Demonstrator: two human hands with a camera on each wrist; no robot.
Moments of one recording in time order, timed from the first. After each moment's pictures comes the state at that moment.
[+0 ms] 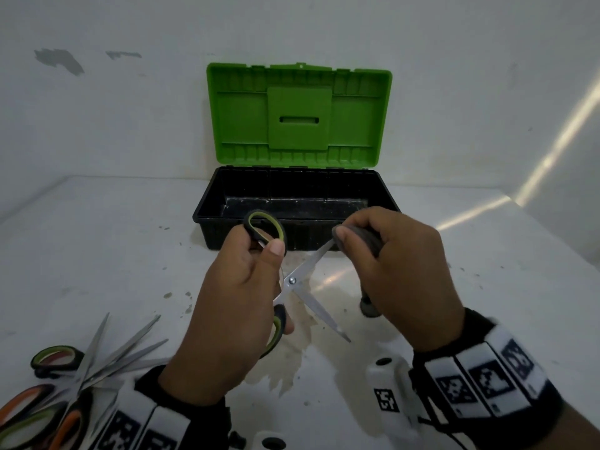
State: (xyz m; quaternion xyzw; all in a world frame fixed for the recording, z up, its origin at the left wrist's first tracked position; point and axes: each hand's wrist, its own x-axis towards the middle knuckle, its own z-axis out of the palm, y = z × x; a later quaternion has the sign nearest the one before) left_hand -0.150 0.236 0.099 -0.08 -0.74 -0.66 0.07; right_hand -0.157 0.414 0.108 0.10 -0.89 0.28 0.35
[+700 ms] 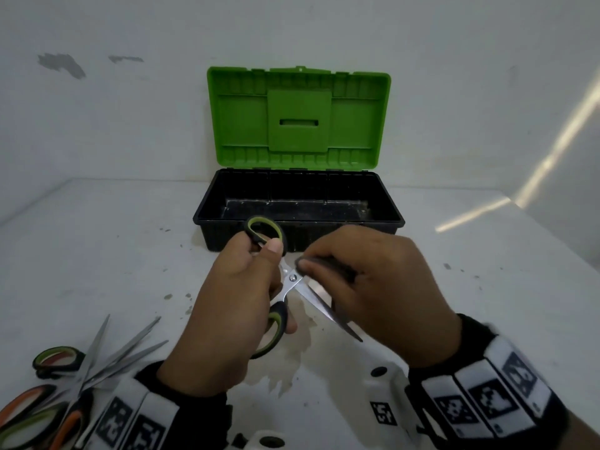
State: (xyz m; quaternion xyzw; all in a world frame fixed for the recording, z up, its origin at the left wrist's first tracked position) left_hand -0.156 0.239 0.102 -0.01 -0.70 -0.71 -0.01; right_hand -0.148 0.403 0.115 0.26 -0.88 0.25 0.31
